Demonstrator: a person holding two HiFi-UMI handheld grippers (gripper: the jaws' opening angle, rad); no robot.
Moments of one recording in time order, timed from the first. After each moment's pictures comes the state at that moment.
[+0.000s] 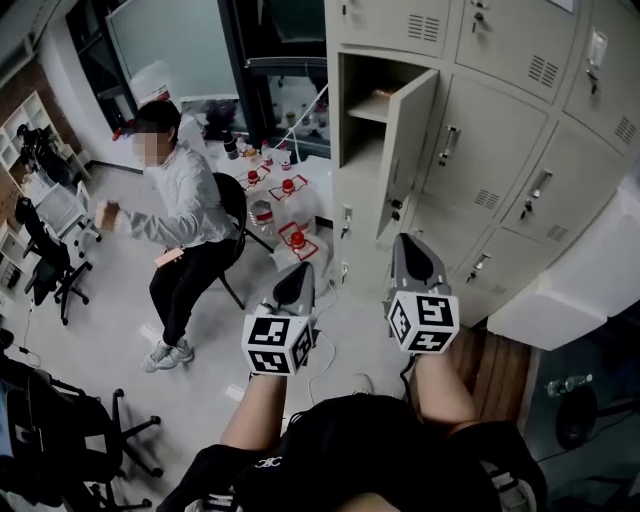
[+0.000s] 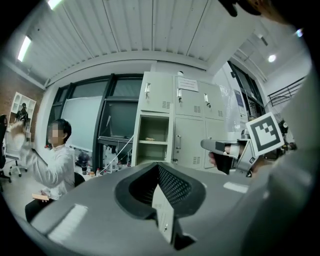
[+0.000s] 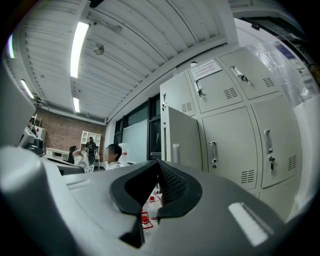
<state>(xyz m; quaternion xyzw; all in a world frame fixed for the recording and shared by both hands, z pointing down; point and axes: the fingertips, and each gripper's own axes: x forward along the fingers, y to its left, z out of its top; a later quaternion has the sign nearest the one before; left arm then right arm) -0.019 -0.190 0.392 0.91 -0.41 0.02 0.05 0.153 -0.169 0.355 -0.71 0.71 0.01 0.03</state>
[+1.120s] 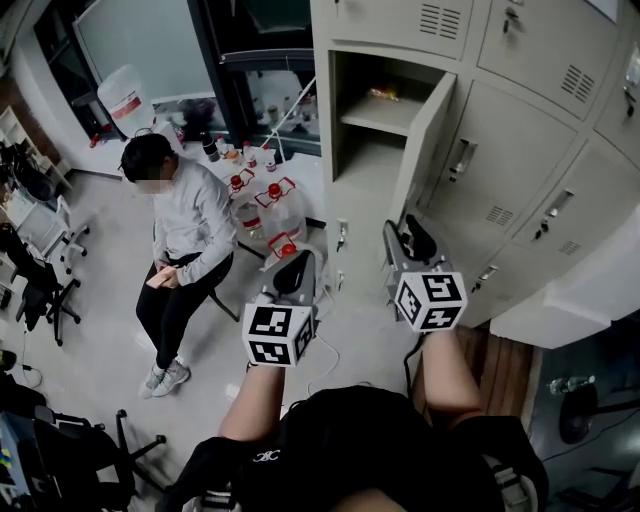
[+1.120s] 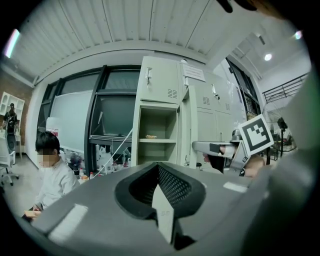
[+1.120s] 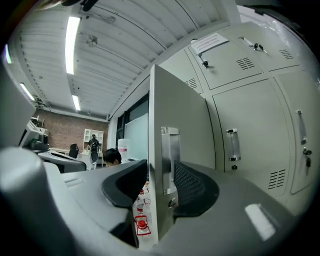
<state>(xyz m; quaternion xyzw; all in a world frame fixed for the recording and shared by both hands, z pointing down) 0.028 -0.328 0.395 0.92 -0.38 0.05 0.04 0.195 -0.317 0.370 -0.69 0.73 -0.01 0.02</state>
